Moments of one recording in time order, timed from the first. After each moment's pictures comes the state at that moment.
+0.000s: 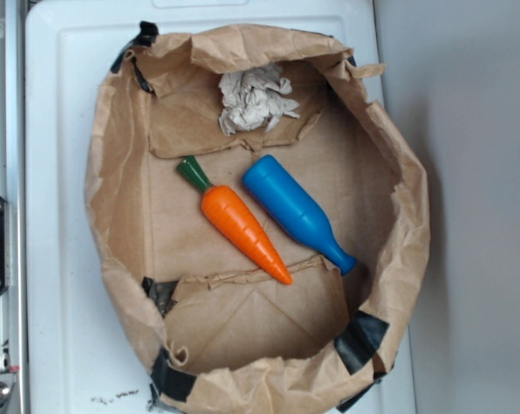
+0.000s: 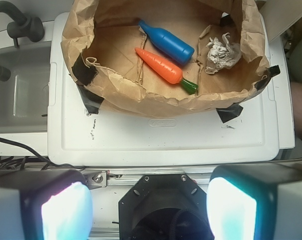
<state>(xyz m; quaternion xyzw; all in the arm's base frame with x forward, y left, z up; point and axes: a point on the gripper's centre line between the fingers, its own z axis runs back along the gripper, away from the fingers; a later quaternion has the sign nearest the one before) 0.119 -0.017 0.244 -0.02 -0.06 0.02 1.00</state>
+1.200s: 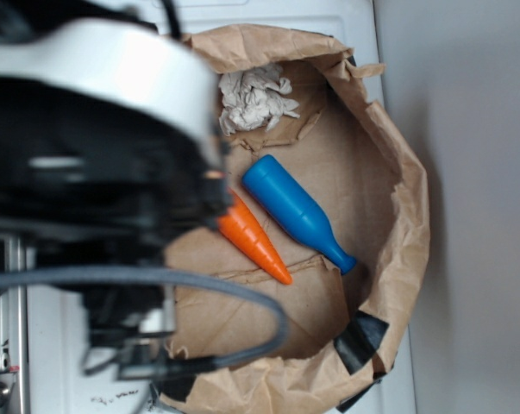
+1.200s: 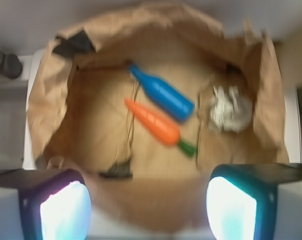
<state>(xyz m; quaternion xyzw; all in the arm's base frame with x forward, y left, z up) 0.230 0.000 0.206 0.00 -0.07 0.00 1.00</state>
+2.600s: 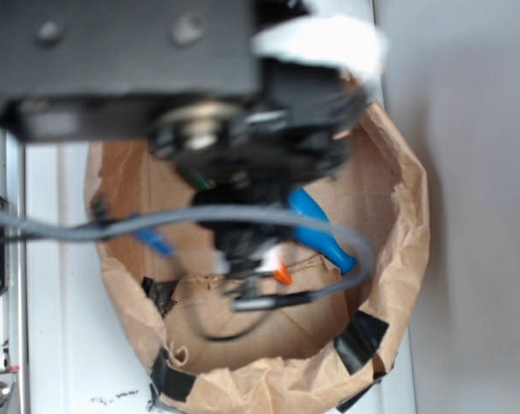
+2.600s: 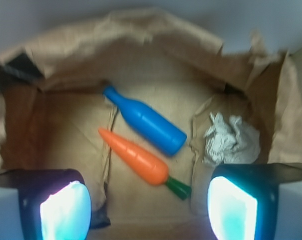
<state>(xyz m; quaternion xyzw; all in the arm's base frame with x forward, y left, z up) 0.248 0.022 0.161 0.01 -0.09 0.01 1.00</state>
